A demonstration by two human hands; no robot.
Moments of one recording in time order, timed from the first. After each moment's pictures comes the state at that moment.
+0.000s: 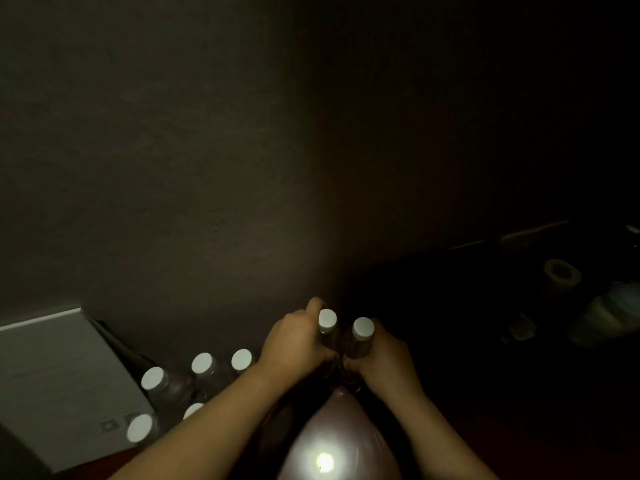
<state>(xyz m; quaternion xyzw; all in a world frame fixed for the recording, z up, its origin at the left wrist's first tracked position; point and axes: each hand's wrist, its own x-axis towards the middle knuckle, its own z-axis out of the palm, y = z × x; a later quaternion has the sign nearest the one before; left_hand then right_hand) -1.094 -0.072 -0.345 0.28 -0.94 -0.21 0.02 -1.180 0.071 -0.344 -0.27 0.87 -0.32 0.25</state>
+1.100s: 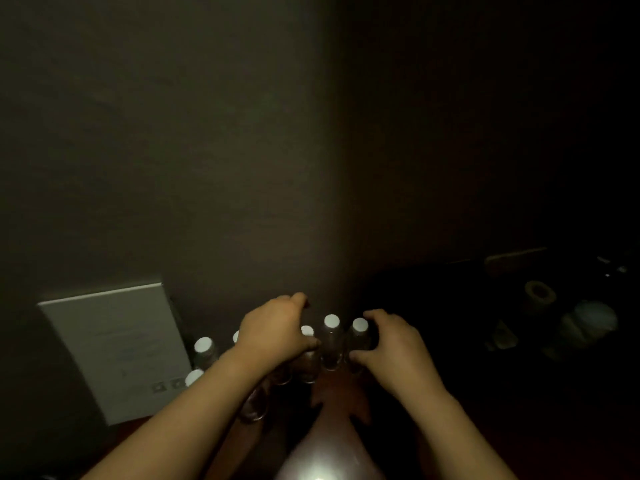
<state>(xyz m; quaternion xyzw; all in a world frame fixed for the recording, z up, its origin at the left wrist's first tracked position) -0.999 -0.059 -0.239 0.31 -0.95 -0.10 0.03 -1.119 0.114 -0.246 -0.36 0.89 -0.26 0.12</state>
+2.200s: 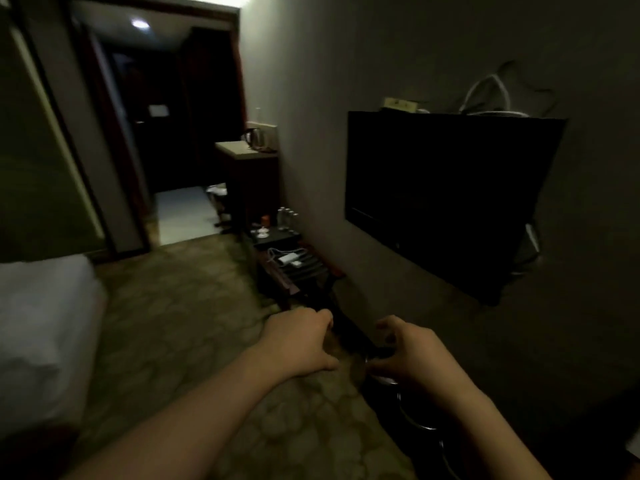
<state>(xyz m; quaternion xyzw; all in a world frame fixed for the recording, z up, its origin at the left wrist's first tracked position) -0.080 0.175 -0.110 0.76 -0.65 -0.01 0.02 -0.275 0.096 -0.125 -0.86 0.45 -0.13 0.22</state>
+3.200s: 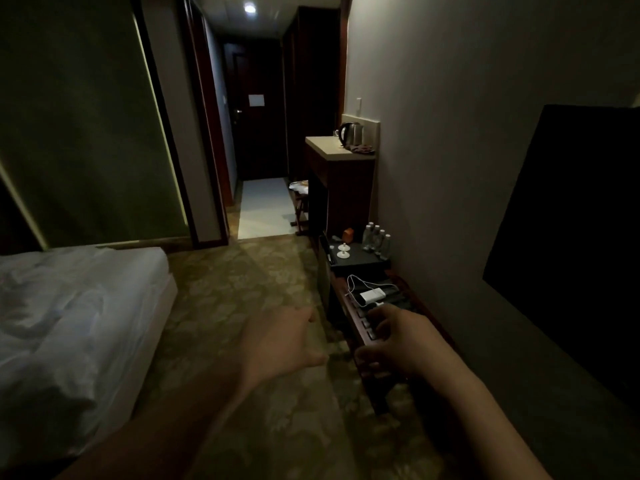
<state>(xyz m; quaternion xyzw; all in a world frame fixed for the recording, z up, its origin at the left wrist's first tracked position) 0.332 -0.073 -0.127 0.88 -0.47 -0.02 0.07 0.172 -0.222 -0.118 -0.88 0.32 -0.07 0.33</state>
